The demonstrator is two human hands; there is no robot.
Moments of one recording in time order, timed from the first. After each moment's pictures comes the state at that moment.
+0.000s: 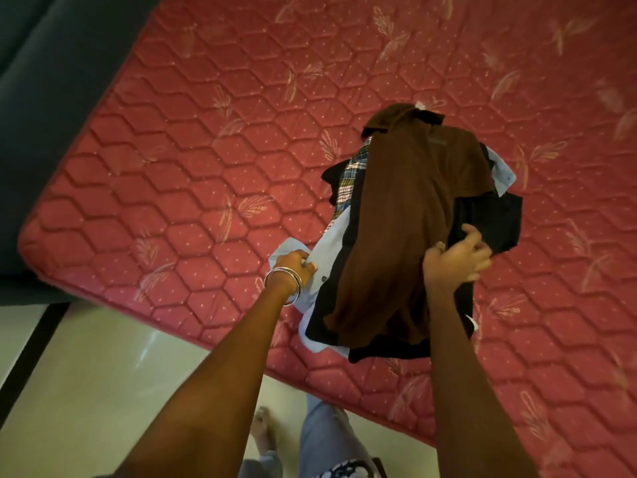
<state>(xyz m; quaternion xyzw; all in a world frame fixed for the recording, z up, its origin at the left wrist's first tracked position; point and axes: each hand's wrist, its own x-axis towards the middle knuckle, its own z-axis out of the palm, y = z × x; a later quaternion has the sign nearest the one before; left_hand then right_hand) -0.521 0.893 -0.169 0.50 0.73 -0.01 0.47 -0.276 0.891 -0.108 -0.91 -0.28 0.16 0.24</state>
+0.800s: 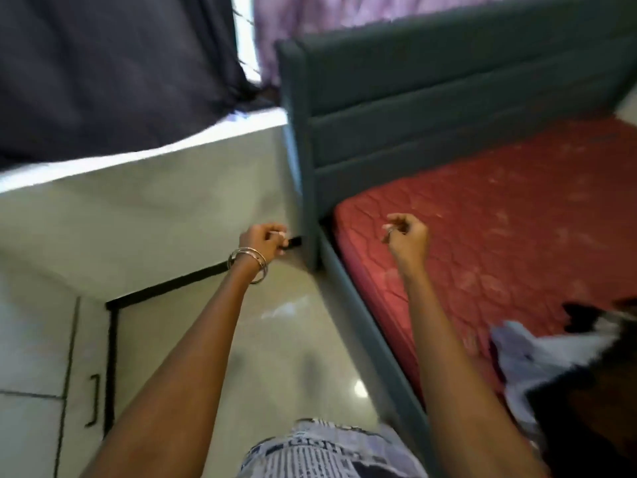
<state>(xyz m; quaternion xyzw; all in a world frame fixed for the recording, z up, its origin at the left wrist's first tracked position) -0.979 0.483 0.054 0.22 0.81 0.47 0.27 -0.793 0.660 0.038 -0.46 -0.61 0.53 0.37</state>
